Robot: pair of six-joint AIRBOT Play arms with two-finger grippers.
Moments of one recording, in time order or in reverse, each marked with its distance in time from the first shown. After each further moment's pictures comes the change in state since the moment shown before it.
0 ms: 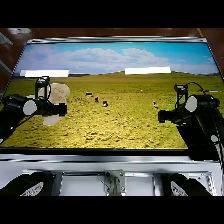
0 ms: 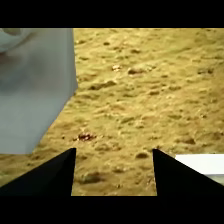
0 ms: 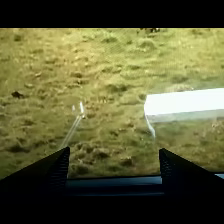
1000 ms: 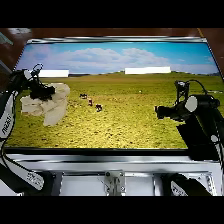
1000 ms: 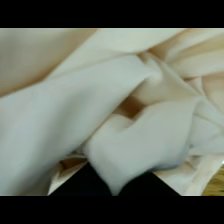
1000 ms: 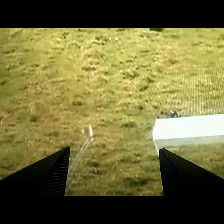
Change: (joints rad) left arm 0.394 -0.773 0.684 -0.169 -0.168 0.205; right arm 0.000 0.000 0.000 0.019 -0.103 -0.004
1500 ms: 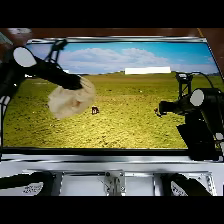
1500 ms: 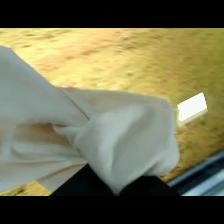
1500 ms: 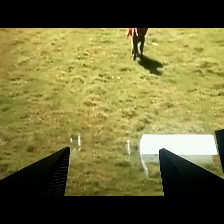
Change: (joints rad) left arm -0.448 0.417 0.005 -0.342 -0.159 0.186; right arm 0.000 0.000 0.110 -0.007 0.064 -0.111
